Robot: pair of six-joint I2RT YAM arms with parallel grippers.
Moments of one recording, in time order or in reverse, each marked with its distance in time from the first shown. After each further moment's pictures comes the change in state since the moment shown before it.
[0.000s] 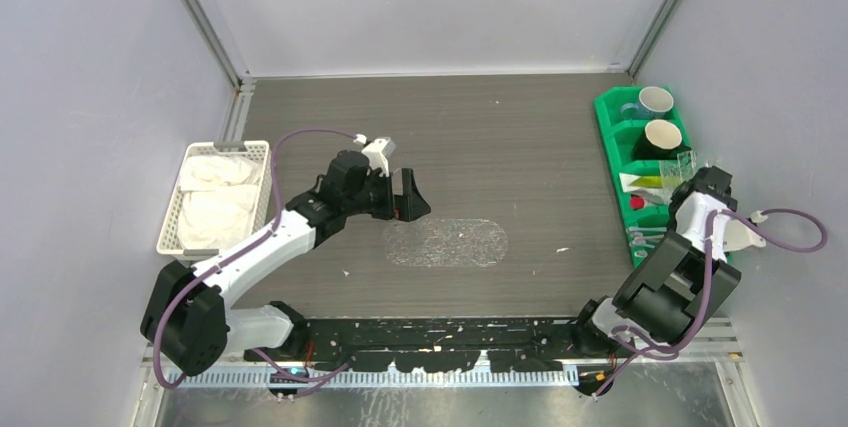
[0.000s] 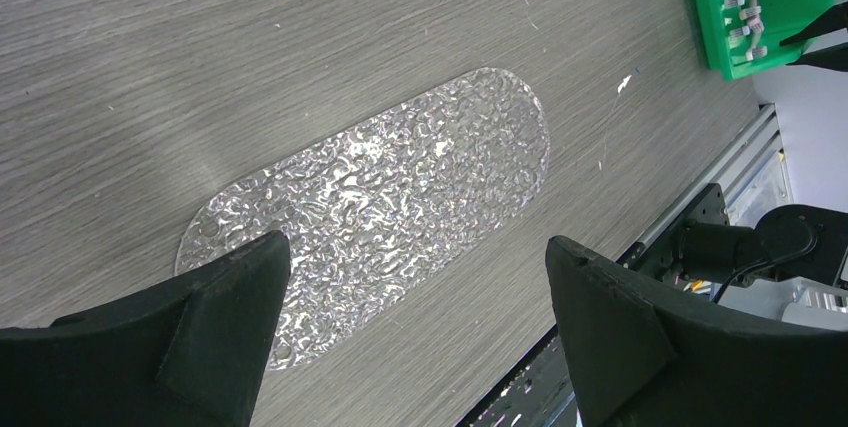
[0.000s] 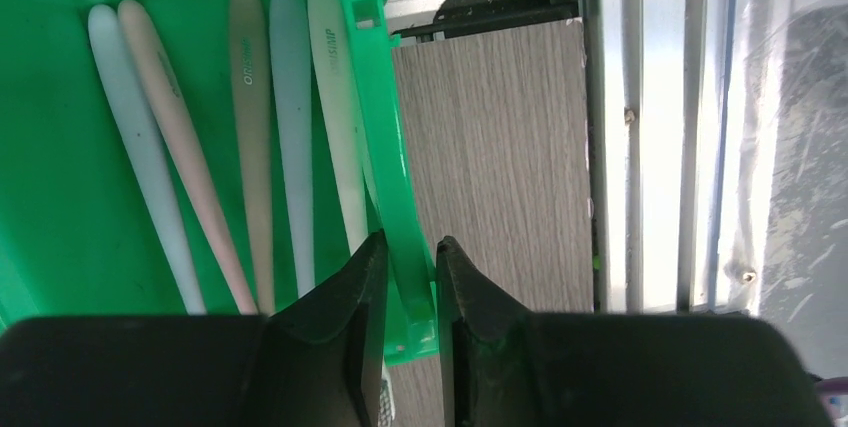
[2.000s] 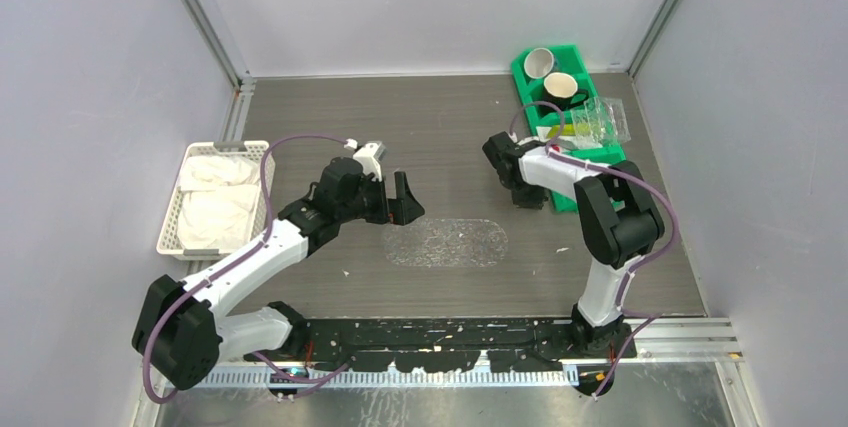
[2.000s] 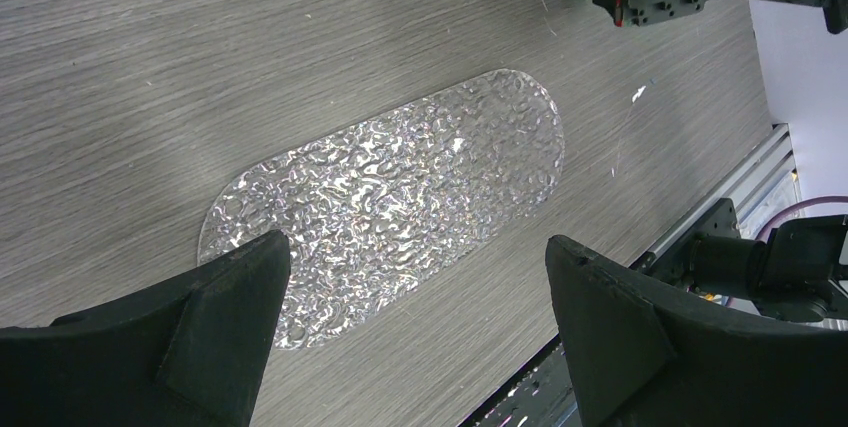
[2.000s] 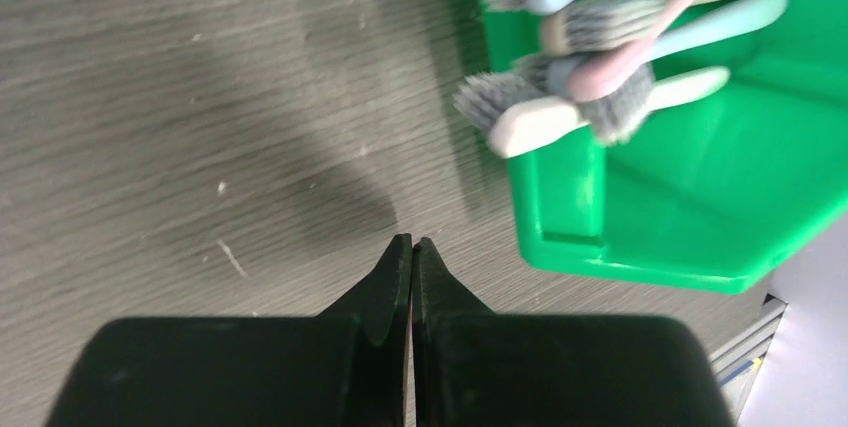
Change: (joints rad) left arm 0.000 -0.076 -0.054 -0.009 -0.056 -0.019; right arm 1.148 0.474 0.282 0.061 0.118 -0.461
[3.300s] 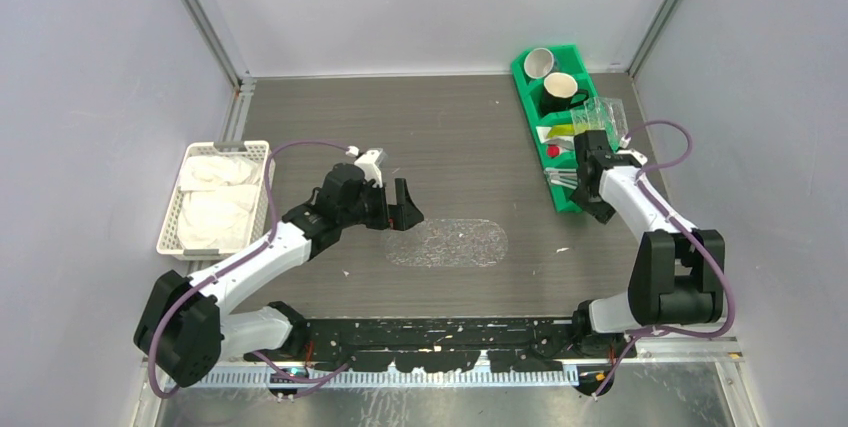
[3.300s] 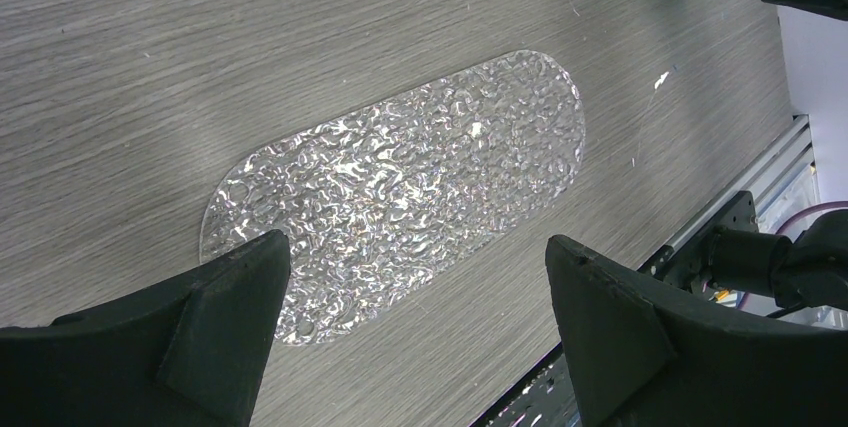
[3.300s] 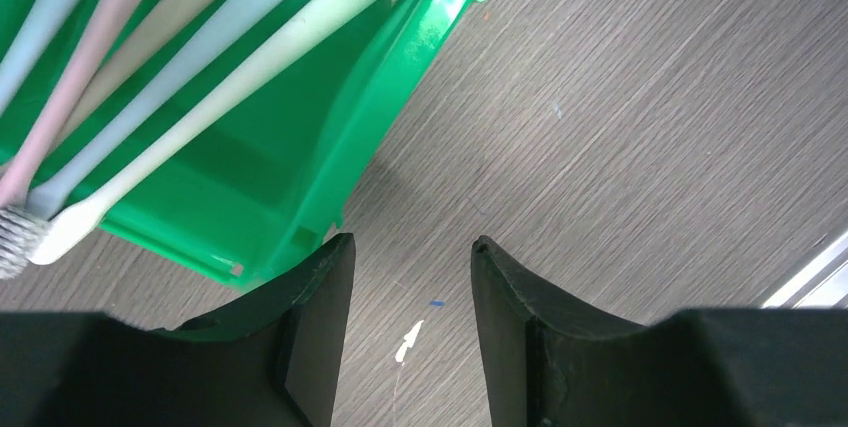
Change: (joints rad) left arm 0.000 0.016 -0.057 0.047 0.004 -0.005; right arm -0.402 -0.419 -0.228 -0.016 -0.131 0.294
